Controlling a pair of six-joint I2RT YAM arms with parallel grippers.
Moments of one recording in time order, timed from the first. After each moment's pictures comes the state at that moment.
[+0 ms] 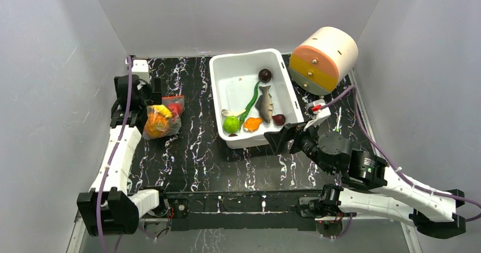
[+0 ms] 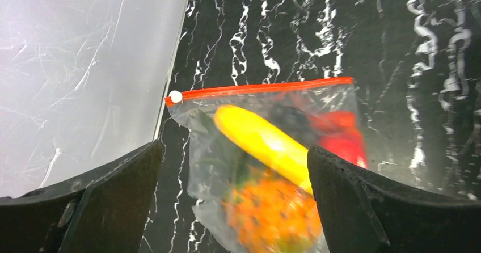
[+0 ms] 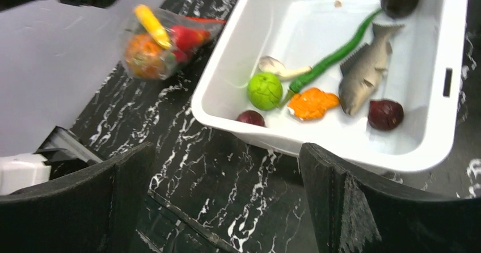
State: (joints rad) left arm 0.04 1.15 0.97 -0.29 -0.26 0.20; right arm 1.17 0.62 0.89 -0.46 0.54 0.46
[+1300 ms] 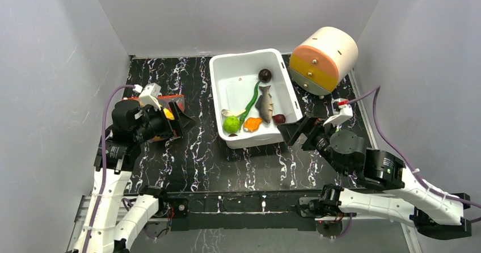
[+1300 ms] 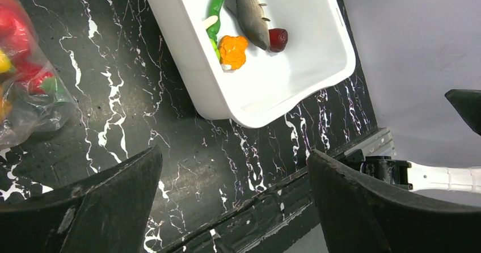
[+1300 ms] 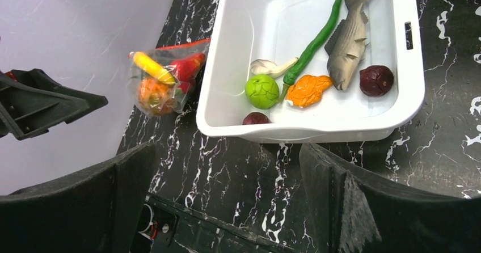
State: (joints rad) left arm -0.16 0.75 1.03 -0.81 0.45 -0.43; right arm 1.17 0.62 1.02 -0.71 0.68 0.79
